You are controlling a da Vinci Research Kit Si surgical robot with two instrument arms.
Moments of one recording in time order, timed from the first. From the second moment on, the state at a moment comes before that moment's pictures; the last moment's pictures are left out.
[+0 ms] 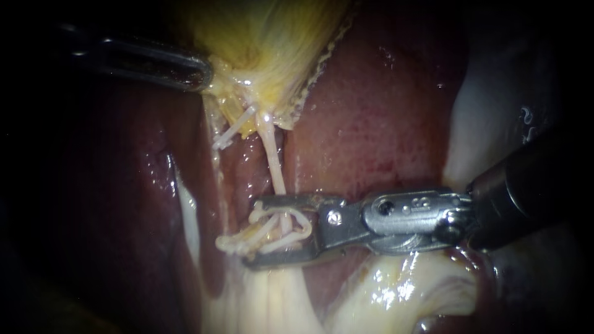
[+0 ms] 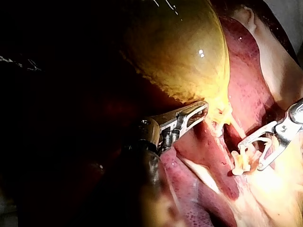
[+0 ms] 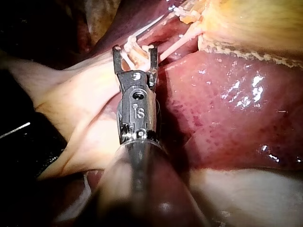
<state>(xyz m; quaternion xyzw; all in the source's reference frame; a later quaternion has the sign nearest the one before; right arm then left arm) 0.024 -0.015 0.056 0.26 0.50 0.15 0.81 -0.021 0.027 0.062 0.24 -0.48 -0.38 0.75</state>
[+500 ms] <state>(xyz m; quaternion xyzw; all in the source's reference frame) 0.019 -0.013 0.053 0.29 0.50 0.17 0.80 -0.021 0.027 0.061 0.24 -0.48 -0.38 0.75</state>
